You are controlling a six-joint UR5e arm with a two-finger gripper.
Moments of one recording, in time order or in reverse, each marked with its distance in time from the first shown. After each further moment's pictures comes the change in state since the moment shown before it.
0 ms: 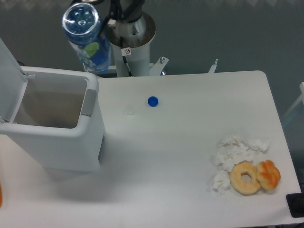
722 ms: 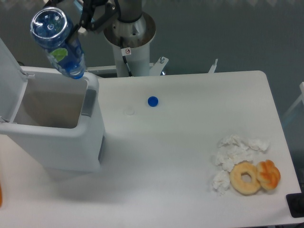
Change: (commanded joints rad) arm -0.051 -0.058 -0.024 0.043 -0.080 -0.002
